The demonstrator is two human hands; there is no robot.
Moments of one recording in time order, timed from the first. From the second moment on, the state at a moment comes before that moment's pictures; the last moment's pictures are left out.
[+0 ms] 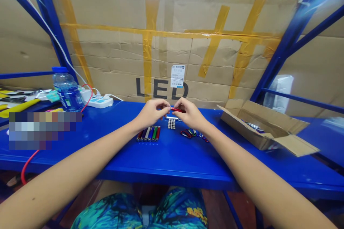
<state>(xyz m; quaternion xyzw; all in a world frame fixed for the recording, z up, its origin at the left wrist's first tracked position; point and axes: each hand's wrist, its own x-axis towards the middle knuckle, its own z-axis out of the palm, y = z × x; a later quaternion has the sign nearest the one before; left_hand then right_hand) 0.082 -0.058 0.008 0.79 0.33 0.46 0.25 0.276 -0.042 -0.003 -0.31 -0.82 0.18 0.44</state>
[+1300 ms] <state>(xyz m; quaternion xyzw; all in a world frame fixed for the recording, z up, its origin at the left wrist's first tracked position) 0.085 -0.059 0.008 0.78 0.32 0.47 0.25 0.271 -0.053 0.003 -0.27 -0.86 0.05 0.43</state>
